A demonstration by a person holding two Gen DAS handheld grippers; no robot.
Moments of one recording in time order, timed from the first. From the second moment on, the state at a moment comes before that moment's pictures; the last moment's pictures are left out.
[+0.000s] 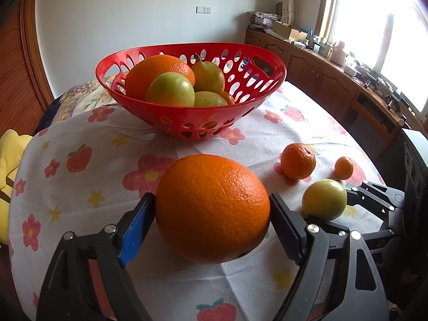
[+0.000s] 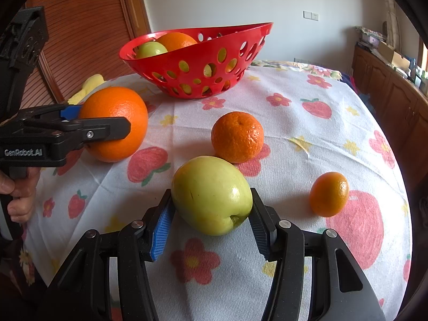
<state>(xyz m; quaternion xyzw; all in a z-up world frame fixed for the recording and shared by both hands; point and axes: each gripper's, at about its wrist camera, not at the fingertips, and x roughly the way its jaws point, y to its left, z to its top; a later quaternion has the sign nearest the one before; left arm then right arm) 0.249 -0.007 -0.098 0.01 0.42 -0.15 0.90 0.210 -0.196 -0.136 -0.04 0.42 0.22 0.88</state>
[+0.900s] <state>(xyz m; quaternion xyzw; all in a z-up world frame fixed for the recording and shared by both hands) 0.257 -0.020 -0.015 0.01 0.34 -0.19 0.92 0.229 -0.203 -0.067 -0.04 0.35 0.22 0.91</state>
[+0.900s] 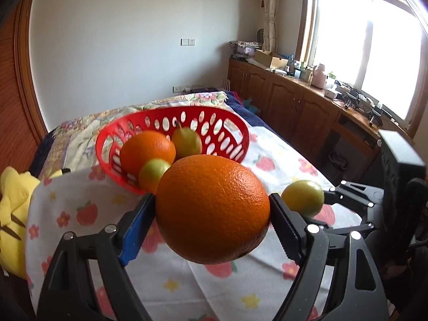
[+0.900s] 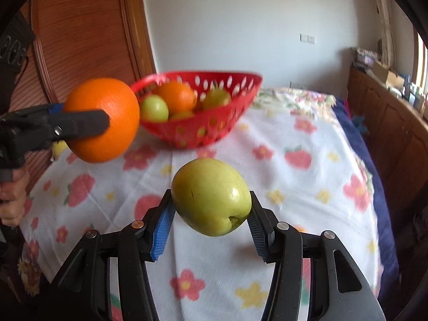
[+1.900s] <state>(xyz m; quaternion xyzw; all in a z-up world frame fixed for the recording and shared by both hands) 0.377 -0.067 -0.051 0.04 0.38 -0.17 0.91 0.319 -0.218 -0.021 -0.03 0.30 0.22 0.93</state>
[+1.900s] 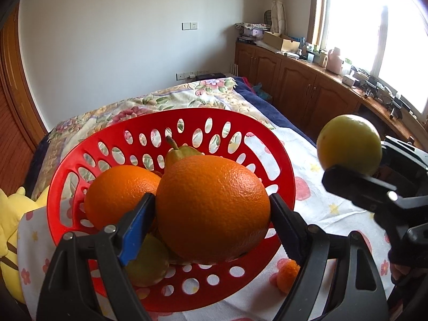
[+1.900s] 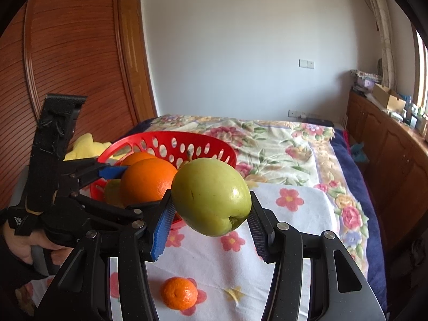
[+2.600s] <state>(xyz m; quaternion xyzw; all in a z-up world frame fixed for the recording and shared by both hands) 0.385 -0.063 -0.049 0.02 0.39 -0.16 0.91 0.335 -0.219 -0.021 -0.02 0.31 0.23 0.92</state>
